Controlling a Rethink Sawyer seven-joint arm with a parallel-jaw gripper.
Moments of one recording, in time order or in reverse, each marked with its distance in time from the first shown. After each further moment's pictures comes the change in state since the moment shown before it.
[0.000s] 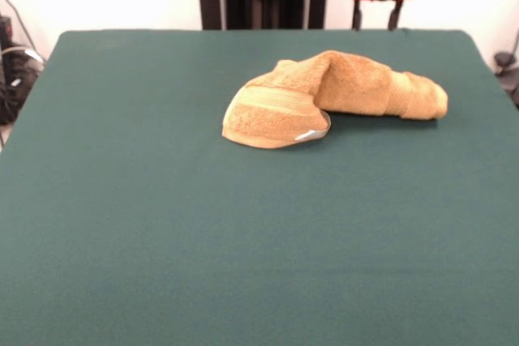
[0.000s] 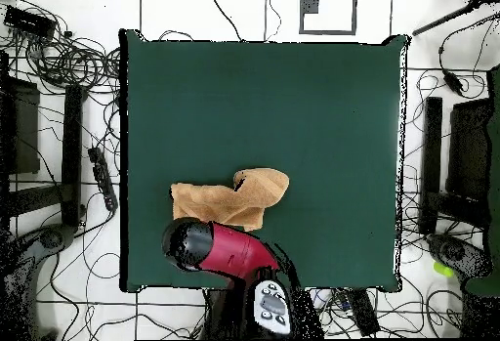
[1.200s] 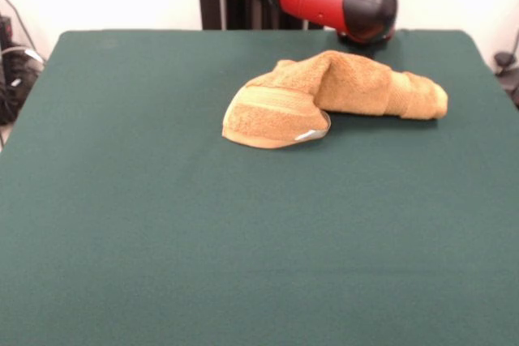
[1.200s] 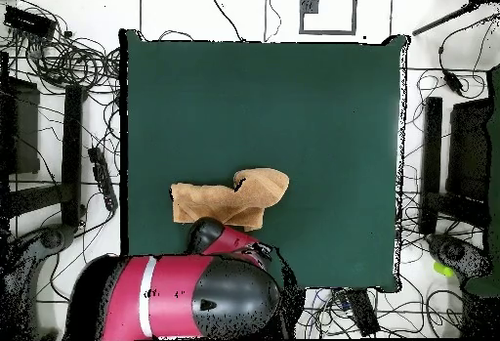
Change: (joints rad) arm 0.014 0.553 -0.007 -0.189 0.092 0.372 0.000
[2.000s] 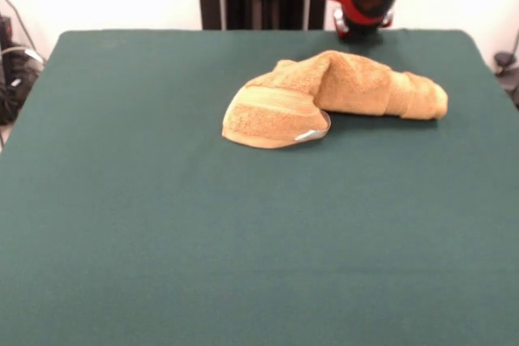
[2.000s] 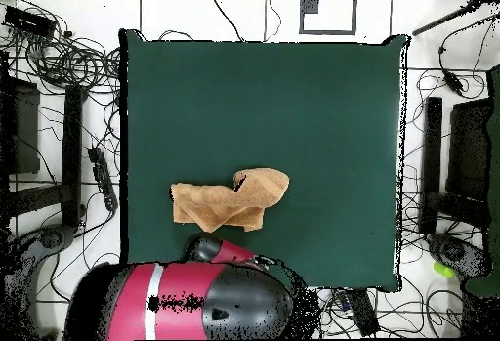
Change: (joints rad) arm -0.009 -0.044 0.026 0.111 -0.004 -0.208 -0.251
